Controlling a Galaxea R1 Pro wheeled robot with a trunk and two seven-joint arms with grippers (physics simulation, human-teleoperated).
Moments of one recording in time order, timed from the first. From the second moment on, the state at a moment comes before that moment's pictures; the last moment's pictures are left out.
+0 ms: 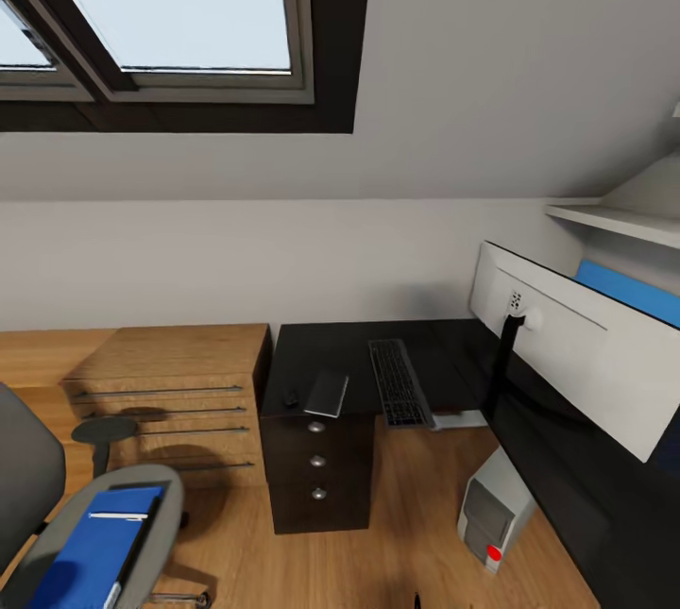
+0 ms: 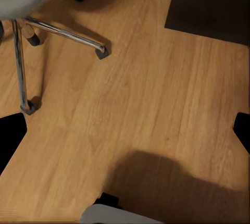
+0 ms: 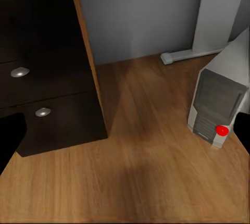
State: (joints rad) left arm 0.01 0.00 -0.37 -0.45 0.51 -0.41 0.32; right arm -0.28 0.14 0.31 0.01 -0.34 -0.97 -0.16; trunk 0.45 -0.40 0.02
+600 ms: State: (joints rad) left arm 0.01 0.00 -0.37 -0.45 0.51 -0.41 0.32; right arm -0.29 0.09 0.30 -0.19 -0.34 -0.93 -0.21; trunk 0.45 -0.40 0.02
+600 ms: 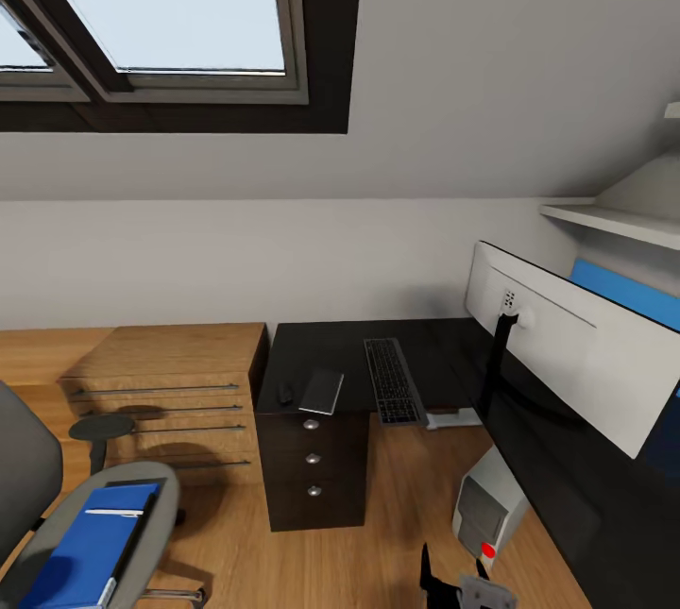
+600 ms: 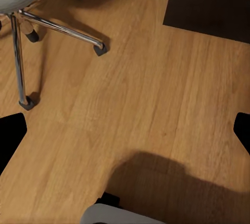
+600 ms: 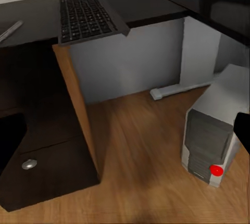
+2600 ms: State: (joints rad) left arm 0.01 -0.01 -0.38 -0.43 0.51 -0.41 0.32; right arm -0.76 -0.14 0.27 -0.21 -0.51 -0.44 -0.32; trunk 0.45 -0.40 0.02
